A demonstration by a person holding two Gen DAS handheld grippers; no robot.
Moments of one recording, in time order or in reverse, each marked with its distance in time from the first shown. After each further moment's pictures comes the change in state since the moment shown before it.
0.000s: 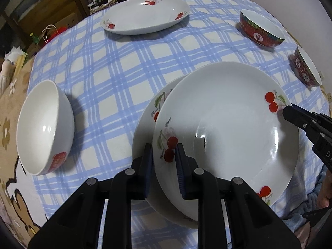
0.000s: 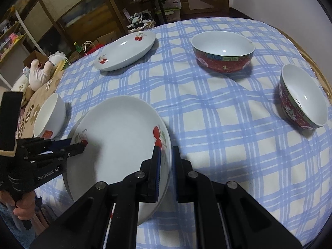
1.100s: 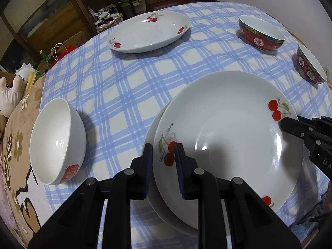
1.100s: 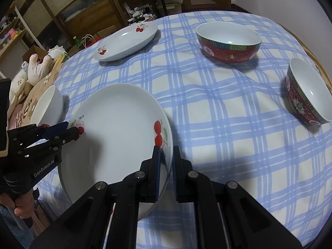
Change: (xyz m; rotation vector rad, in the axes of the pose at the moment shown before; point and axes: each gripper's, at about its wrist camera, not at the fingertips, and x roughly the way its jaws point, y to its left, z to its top) left arm -0.006 -0.007 0.000 0.050 -0.112 0.099; right arm 0.014 0.004 -0.007 -0.006 0.032 -0.001
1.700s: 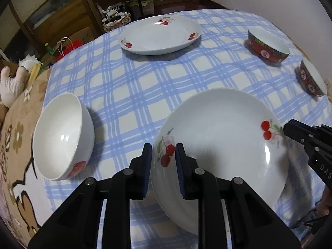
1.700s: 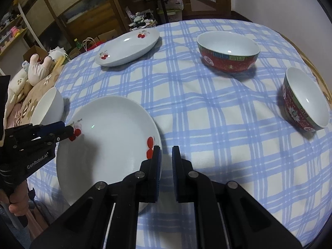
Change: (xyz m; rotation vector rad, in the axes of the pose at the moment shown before) left arm -0.008 0.017 0.000 -0.068 -0.014 -0.020; right arm -0.008 0.003 0.004 -0.022 -0.044 -0.018
